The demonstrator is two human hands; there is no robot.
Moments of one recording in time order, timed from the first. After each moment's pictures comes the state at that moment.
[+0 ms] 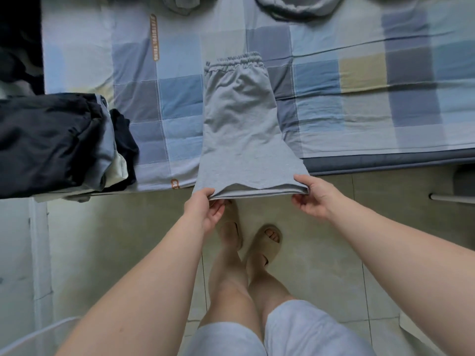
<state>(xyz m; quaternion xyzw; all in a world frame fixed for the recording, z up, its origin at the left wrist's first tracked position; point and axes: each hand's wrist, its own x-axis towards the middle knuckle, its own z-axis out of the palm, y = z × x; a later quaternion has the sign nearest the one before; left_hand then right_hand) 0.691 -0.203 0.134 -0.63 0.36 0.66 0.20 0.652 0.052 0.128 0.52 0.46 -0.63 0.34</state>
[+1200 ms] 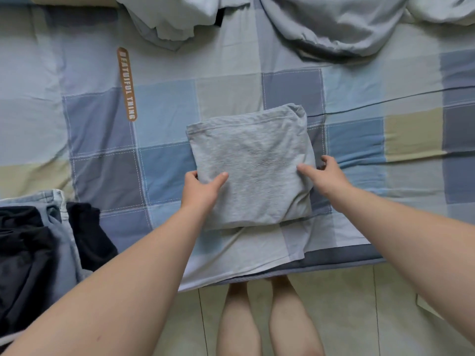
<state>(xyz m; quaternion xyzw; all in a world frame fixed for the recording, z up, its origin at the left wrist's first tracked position) 0.390 -0.269 -0.014 -0.44 0.70 0.49 0.29 0.353 0.004 -0.011 0.38 0.78 -0.39 0.33</state>
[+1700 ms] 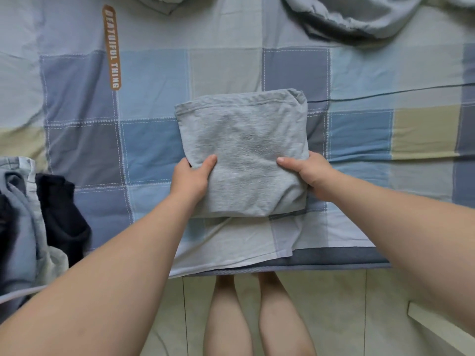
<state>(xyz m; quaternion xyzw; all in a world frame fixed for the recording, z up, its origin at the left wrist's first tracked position) 0.404 -0.250 -0.041 -0.44 0.71 0.50 0.23 0.356 0.008 -0.054 0.34 0.67 -0.54 0.38</state>
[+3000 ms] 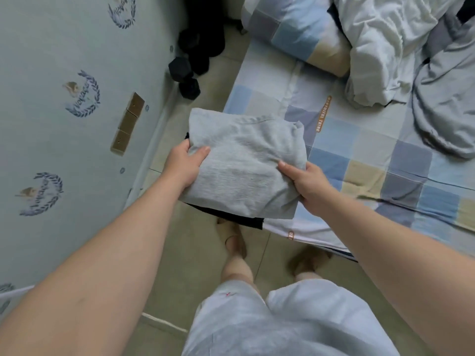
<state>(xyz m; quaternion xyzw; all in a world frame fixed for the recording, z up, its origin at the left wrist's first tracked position) 0.614 -0.720 0.292 -0.44 0.71 0.54 0.09 0.516 -0.470 0.283 0.21 0.69 -0.56 0.42</state>
